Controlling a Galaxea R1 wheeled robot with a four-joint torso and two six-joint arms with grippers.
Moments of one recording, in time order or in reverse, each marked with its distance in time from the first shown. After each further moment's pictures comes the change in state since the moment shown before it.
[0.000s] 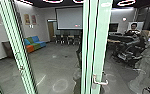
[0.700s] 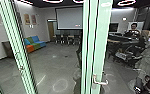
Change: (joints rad) left arm 0.000 0.000 0.000 -0.019 0.001 -0.001; right arm 0.138 0.254 -0.030 -0.020 -0.337 -0.458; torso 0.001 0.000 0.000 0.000
